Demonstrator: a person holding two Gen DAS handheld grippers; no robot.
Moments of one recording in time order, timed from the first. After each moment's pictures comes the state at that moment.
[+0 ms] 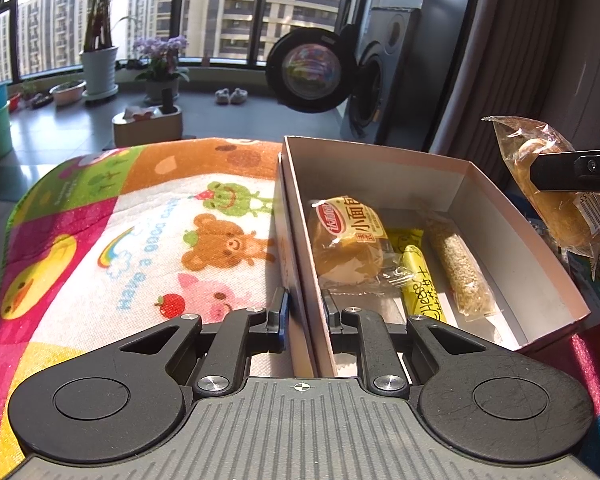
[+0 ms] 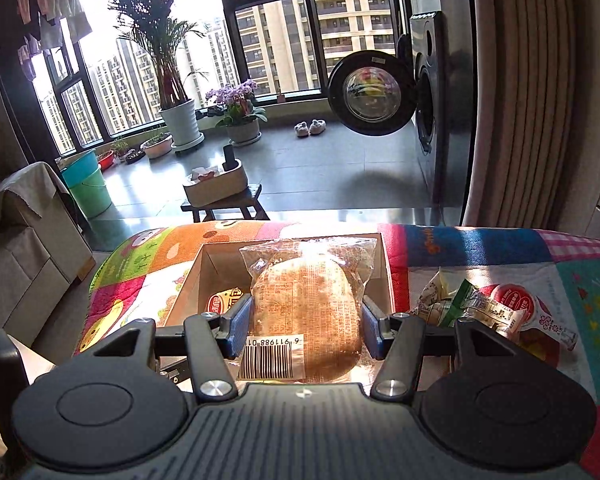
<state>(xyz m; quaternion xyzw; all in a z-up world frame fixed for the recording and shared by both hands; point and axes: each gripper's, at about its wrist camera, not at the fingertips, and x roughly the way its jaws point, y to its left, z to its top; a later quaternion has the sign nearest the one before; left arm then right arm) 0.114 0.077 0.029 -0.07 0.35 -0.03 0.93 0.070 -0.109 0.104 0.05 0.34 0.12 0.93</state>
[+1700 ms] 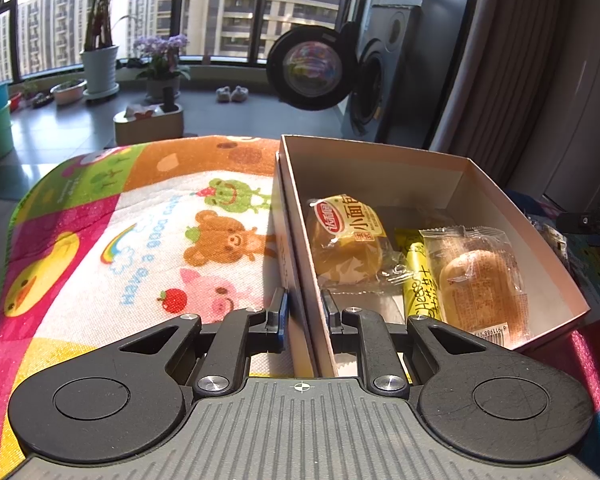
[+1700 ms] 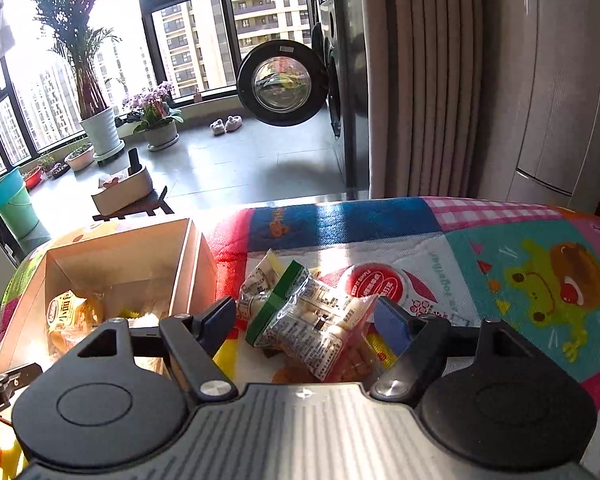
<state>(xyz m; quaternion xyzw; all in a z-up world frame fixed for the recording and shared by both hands) 0.110 0.079 0.029 -0.07 0.36 -0.03 0.93 0.107 -0.215 0.054 0.06 0.36 0.01 0.93</state>
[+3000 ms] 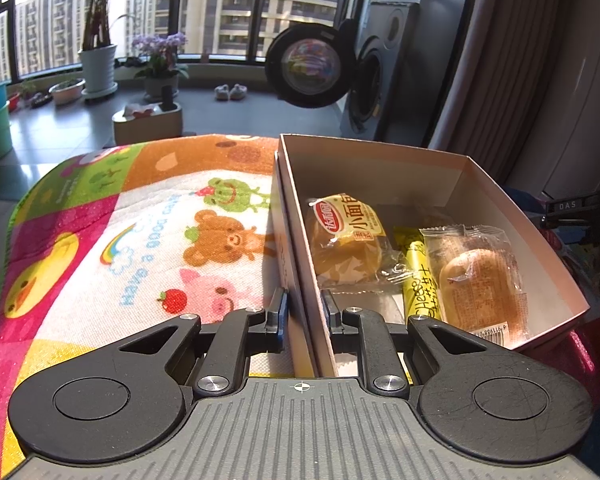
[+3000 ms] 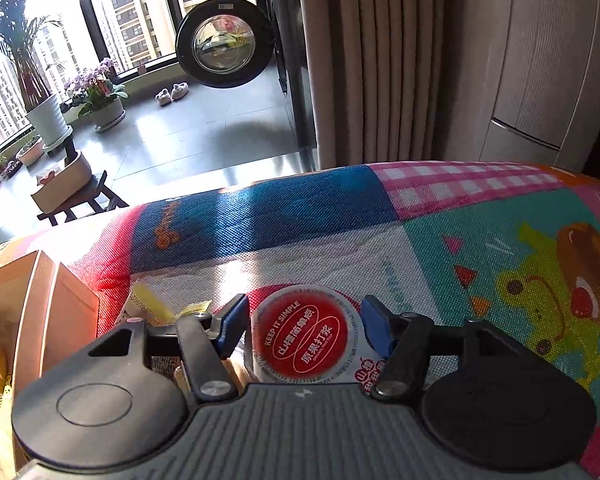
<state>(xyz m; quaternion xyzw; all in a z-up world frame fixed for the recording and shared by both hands) 0.111 0.079 0.029 -0.06 0.36 -0.04 0.93 0.187 -0.272 0.003 0.09 0.43 -0.05 0.90</state>
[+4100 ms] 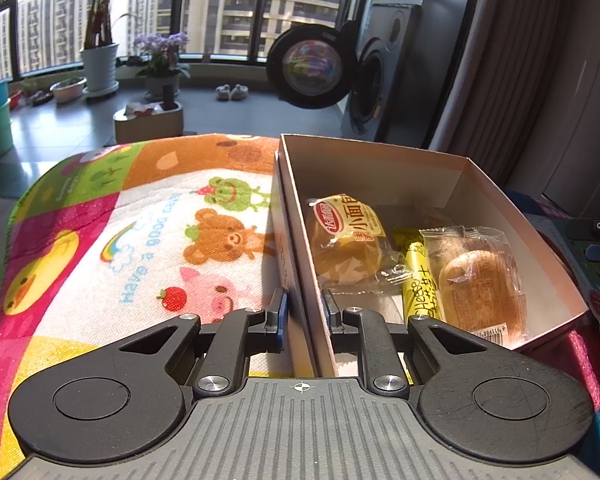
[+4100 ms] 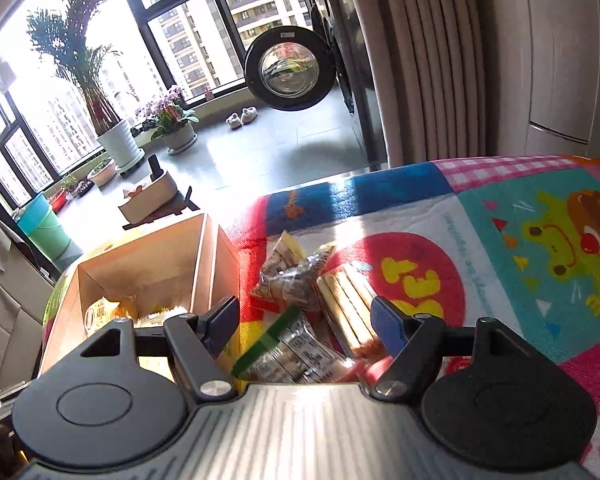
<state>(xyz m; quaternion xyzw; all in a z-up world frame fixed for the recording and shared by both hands) 0.110 0.079 0.029 -0.07 0.36 -0.04 0.93 0.105 -0.234 0.049 0.15 0.38 0.05 0.91</state>
